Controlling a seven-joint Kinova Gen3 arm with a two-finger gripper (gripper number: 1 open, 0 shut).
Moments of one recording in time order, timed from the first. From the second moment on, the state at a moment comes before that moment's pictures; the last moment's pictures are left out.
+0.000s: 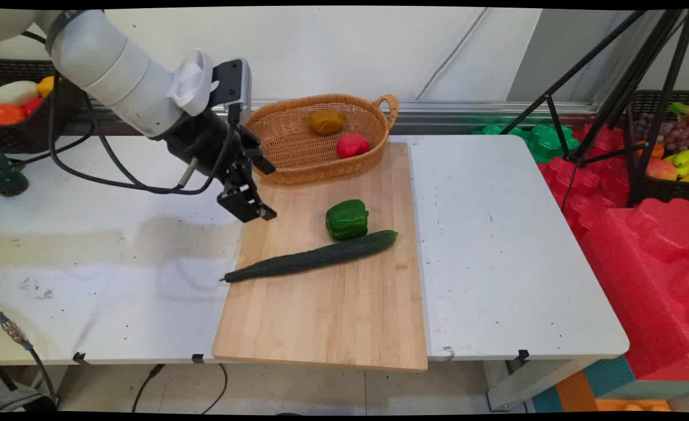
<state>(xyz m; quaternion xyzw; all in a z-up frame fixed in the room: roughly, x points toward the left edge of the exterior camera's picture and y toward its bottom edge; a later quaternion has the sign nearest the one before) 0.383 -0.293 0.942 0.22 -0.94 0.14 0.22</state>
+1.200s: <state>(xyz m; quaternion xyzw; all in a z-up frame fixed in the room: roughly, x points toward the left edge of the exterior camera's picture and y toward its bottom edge) 0.388 -0.393 0.977 0.34 -0.87 0.26 0.25</state>
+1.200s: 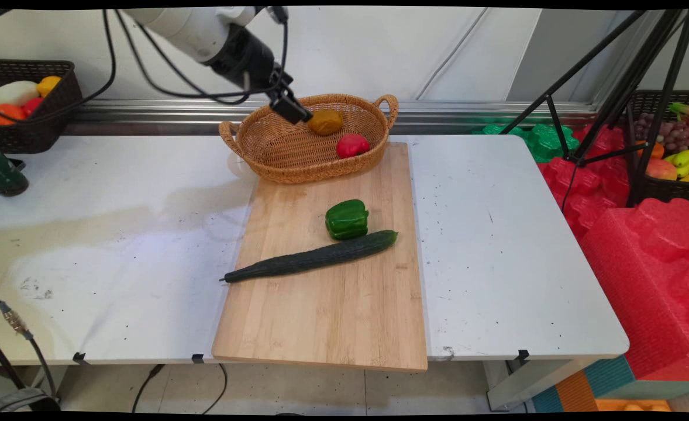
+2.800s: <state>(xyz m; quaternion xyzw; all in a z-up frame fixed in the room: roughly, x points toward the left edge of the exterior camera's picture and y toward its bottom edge) 0.380 -0.617 0.863 0.34 -0.90 0.25 0.12</state>
